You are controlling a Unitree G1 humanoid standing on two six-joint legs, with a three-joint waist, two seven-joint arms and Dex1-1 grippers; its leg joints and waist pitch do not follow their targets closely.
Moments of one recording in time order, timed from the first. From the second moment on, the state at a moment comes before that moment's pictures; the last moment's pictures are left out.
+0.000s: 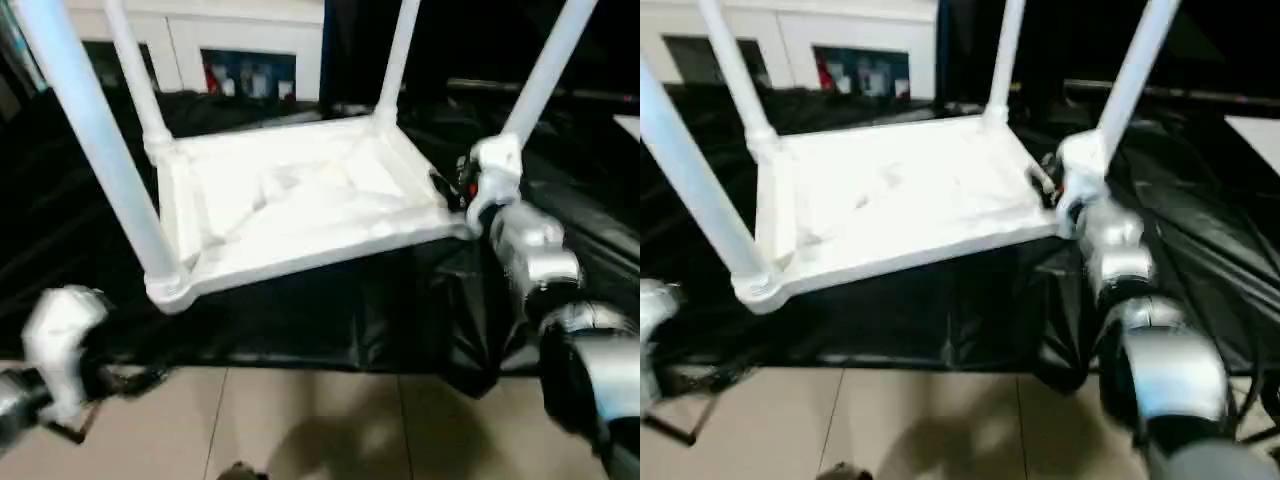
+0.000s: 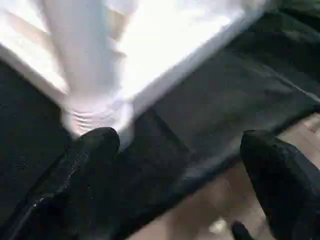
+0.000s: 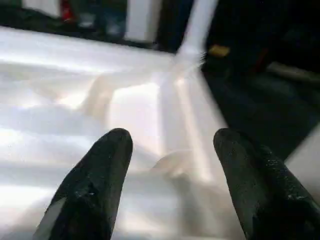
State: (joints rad) left arm 0.26 0.59 0.46 -0.39 -0.39 0.52 -0.88; right arm -0.89 -0.30 -0.10 1.22 0.07 -0.23 0.37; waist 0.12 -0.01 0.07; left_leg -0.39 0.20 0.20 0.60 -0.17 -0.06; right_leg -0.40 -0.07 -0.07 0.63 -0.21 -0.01
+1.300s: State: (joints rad) left arm -0.38 0.22 -0.01 -0.05 -0.57 0.52 -0.95; right arm -0.80 -0.12 -0.07 1.15 0.05 0.03 0.22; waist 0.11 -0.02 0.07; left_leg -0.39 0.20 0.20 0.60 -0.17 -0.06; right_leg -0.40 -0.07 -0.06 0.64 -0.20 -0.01
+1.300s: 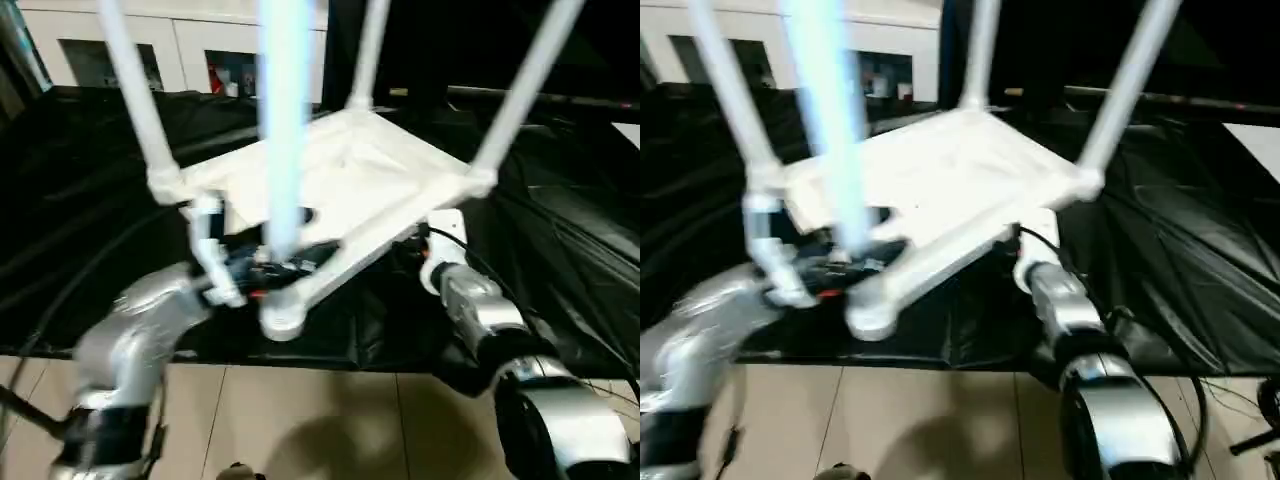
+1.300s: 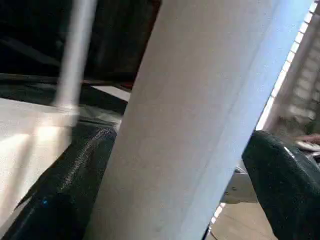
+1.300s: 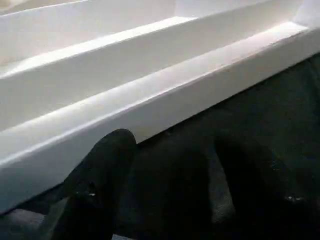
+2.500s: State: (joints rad) left arm -0.61 0.04 -0.14 0.43 -0.32 0.17 -0.89; right arm -0.88 -0.11 -0.07 1.25 0.01 -0.03 0.44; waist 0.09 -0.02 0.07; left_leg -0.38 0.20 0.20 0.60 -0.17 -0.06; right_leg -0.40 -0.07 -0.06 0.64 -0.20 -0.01
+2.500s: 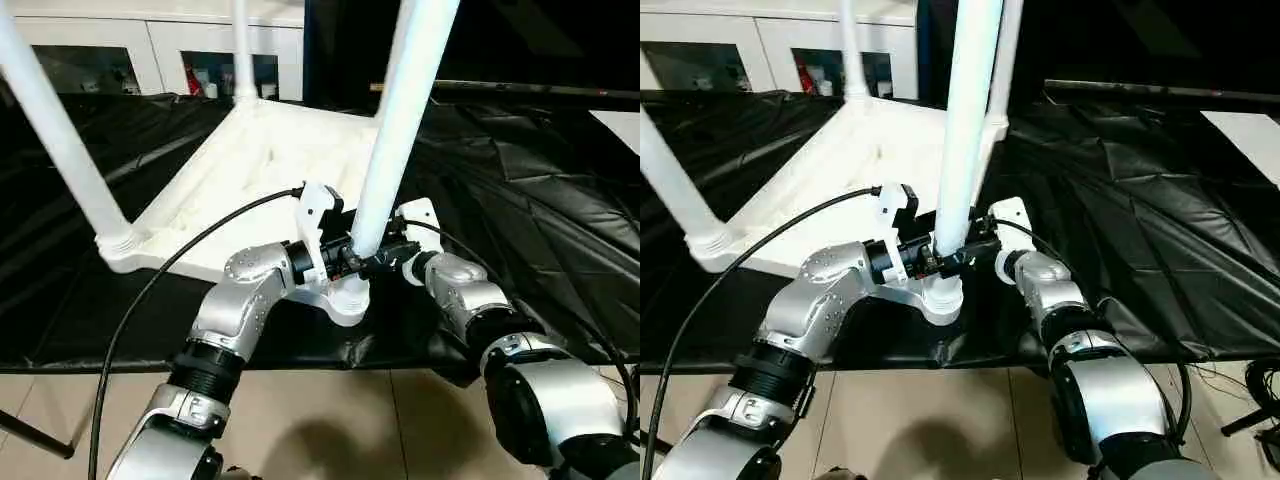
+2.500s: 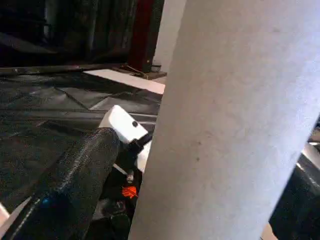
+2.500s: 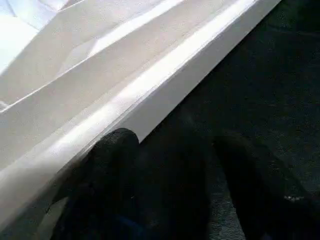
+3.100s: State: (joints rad) left arm -0.72 0.00 -0.18 0.59 -0.17 -0.02 -0.78; right arm -0.90 -0.09 -0.07 1.26 -0.01 -0.07 0.34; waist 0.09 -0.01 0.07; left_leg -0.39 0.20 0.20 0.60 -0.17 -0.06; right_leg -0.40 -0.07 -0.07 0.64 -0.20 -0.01
